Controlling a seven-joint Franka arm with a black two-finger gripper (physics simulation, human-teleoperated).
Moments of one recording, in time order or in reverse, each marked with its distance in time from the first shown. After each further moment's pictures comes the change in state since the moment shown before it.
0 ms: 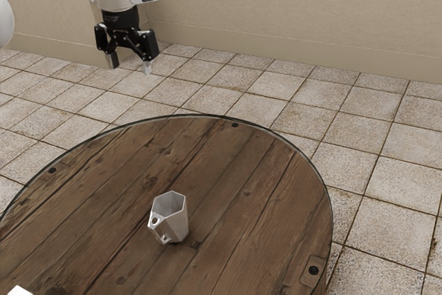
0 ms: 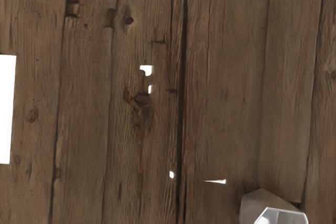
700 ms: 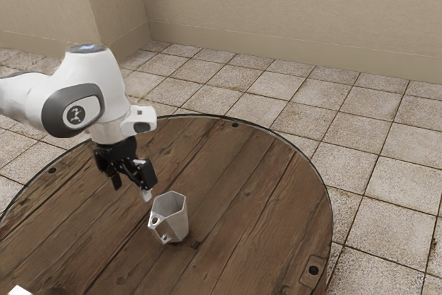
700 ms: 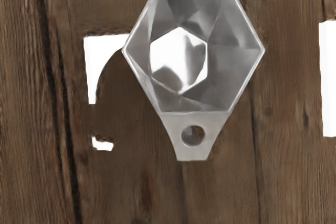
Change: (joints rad) arm -0.212 -0.544 0.002 -1.087 0.015 0.530 -0.071
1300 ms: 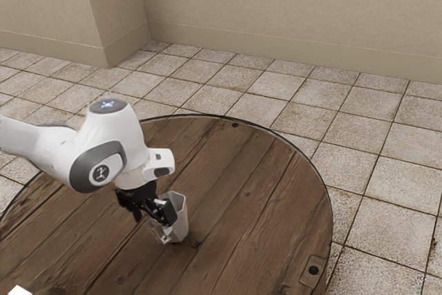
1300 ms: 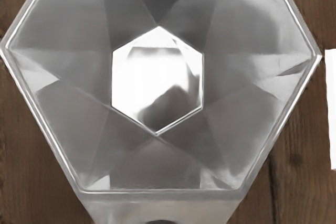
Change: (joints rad) arm -0.050 0.160 0.002 -0.164 -0.032 0.395 -0.039
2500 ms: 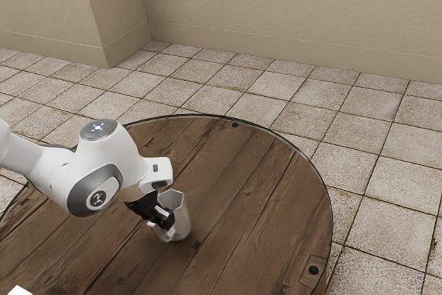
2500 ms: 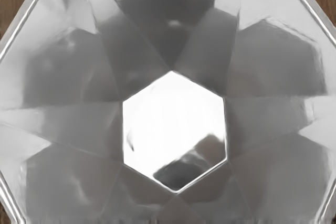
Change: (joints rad) arm 0.007 0.055 0.004 -0.091 0.038 0.316 0.046
